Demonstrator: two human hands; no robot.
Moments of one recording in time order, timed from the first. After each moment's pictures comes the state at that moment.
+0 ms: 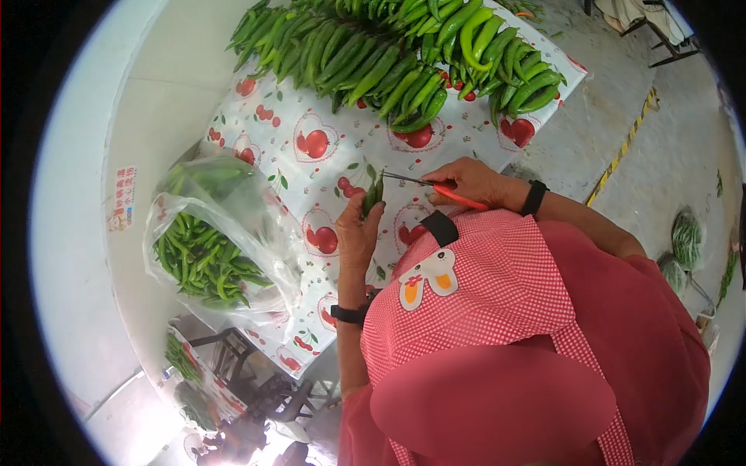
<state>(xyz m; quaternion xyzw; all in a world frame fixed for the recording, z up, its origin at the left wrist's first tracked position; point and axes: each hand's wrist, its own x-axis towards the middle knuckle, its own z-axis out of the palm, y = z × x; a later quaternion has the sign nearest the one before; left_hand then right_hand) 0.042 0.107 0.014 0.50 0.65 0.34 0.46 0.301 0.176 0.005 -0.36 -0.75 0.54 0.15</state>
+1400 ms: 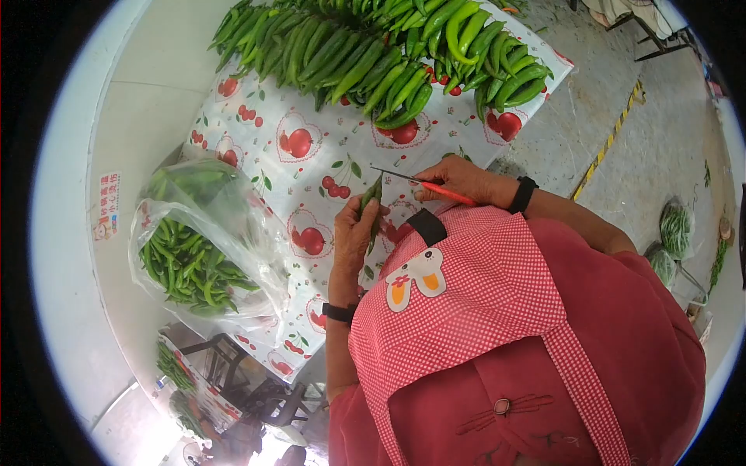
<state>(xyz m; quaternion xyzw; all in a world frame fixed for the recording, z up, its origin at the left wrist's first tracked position) 0.053 0.104 0.019 0.36 0.59 0.34 0.64 0.301 0.175 -0.002 -0.36 -0.74 0.56 0.11</state>
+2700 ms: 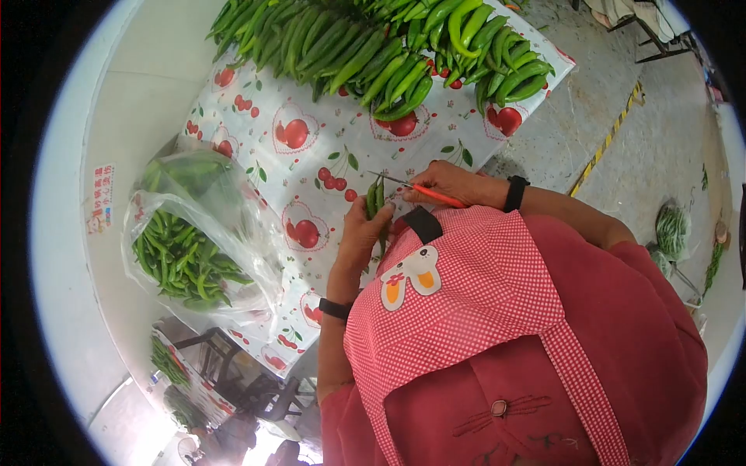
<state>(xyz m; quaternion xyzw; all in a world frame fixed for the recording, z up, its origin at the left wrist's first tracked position) 0.064 0.092 0.009 0.26 0.55 0.32 0.73 0.283 0.165 -0.019 -0.29 -0.75 0.57 0.15</state>
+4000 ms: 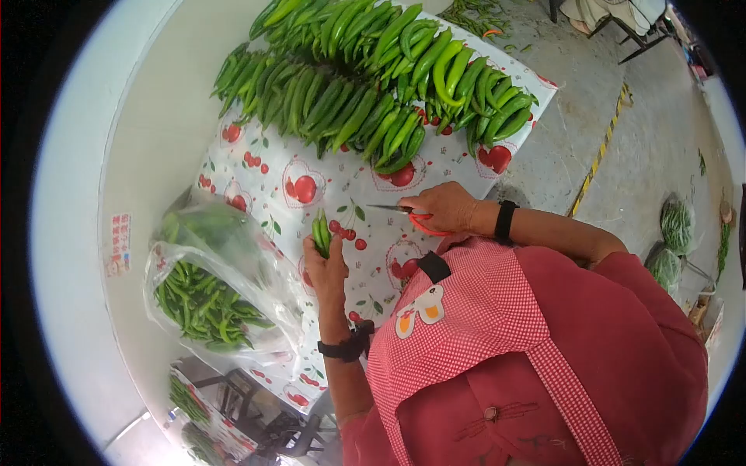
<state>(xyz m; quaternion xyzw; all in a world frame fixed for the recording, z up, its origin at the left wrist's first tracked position) 0.031 0.129 0.057 0.33 0.71 0.40 0.47 0.287 0.189 0.000 -0.43 -0.84 0.32 0.06</state>
